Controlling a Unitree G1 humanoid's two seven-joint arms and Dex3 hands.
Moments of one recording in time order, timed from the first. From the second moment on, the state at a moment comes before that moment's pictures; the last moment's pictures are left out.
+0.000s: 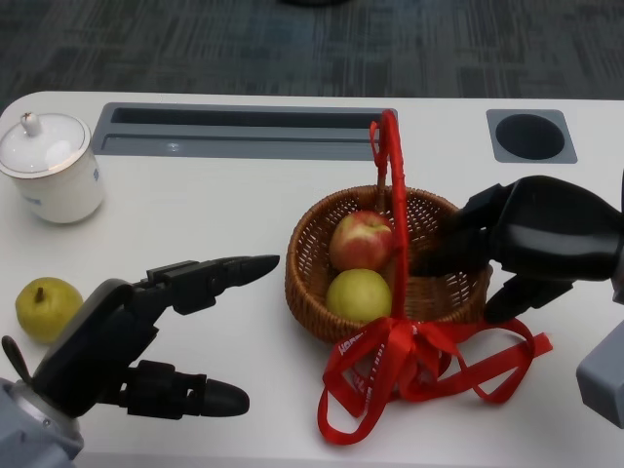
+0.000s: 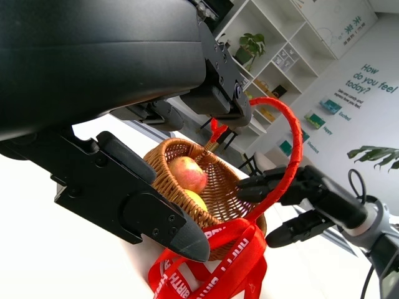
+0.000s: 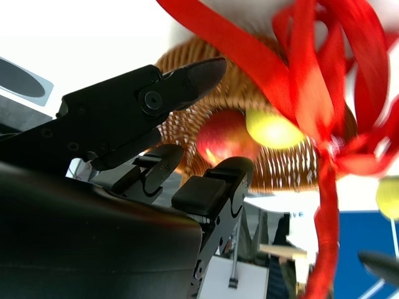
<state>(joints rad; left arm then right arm) -0.05 0.37 -0.07 0.16 0.14 -0.80 -0.19 -0.92 -0.50 0.55 1.09 -1.20 -1.12 -0.51</state>
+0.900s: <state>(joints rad) 0.03 0.32 -0.05 0.07 0.15 -0.76 -0.18 -1.06 -0.41 1.13 1.27 -1.39 -0.87 -0.90</state>
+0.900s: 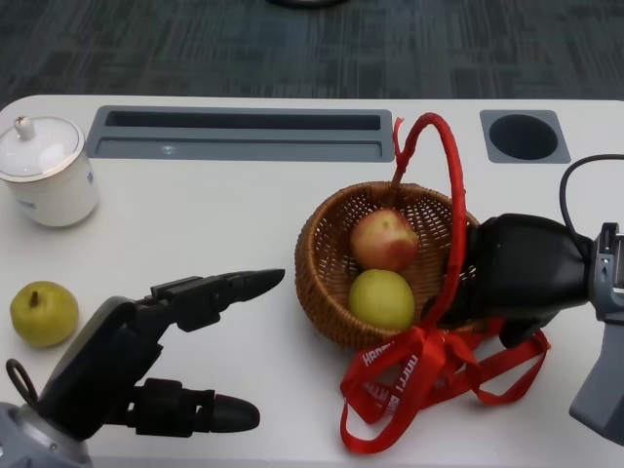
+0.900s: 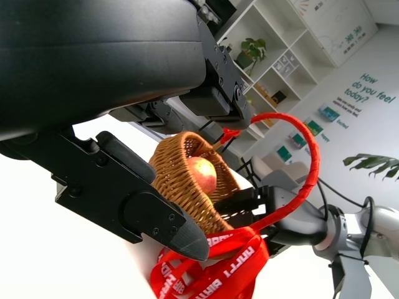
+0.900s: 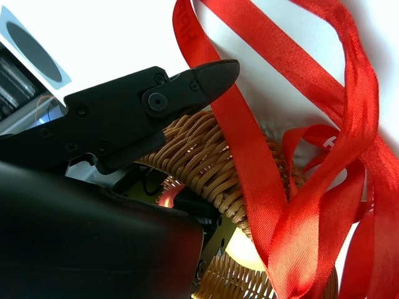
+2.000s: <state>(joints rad) 0.04 0.27 0.01 0.09 0.18 -0.84 -0.13 -1.10 -0.36 0.98 1.31 -1.18 -0.95 -0.69</state>
